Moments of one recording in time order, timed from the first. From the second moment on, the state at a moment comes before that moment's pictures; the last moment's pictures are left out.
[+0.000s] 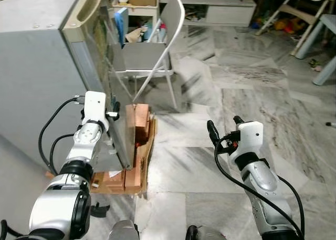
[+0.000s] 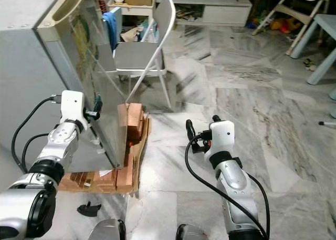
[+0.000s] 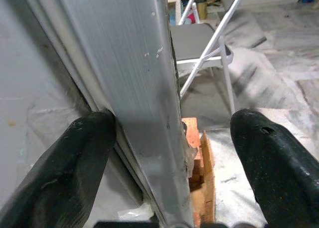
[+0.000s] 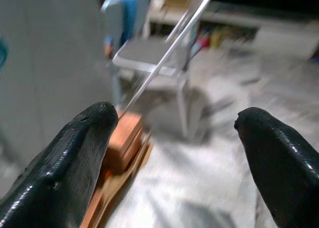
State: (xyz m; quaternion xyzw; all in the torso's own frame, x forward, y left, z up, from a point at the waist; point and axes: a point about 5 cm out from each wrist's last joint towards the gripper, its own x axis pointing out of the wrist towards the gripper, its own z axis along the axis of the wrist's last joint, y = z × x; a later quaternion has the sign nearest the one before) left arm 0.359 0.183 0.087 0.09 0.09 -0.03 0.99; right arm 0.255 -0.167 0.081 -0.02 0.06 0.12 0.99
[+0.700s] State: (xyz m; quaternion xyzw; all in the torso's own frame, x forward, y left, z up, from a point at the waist) left arm 0.350 0.003 0.183 0.02 -0.10 -0.41 0.90; right arm 0.210 -0.193 0.031 -0.04 0.25 0.15 0.96
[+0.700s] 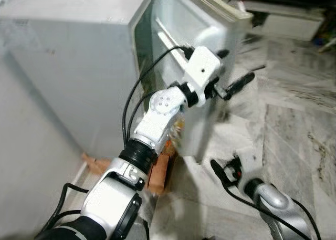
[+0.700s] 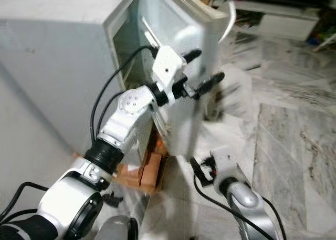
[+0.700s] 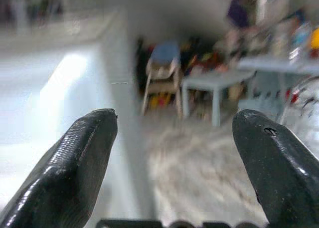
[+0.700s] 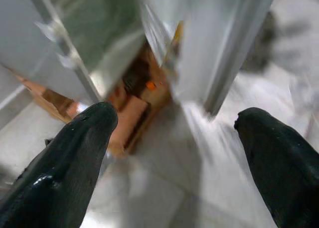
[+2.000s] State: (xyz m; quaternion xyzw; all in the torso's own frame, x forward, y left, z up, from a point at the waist) left arm 0.249 0.182 0.075 0.06 0.05 -0.07 0.99; right arm 0.239 -0.184 0.087 -0.01 0.04 0.08 1.00
